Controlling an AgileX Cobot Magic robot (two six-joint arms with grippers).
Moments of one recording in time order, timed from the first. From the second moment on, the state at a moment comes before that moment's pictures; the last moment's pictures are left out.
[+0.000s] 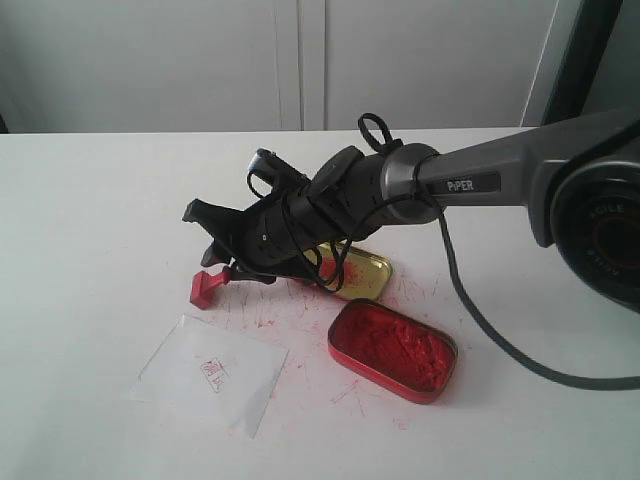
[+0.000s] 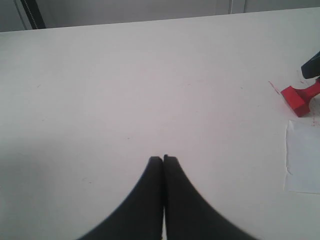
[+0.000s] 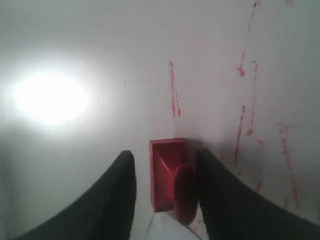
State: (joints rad) left arm 0.00 0.00 0.02 -0.10 0.34 0.13; right arm 0.64 2.22 -1.51 1.09 0.39 -0.22
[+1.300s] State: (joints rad) left arm 0.00 0.00 0.02 -0.10 0.34 0.13; right arm 0.61 2.03 -1.51 0.41 0.72 -0.05
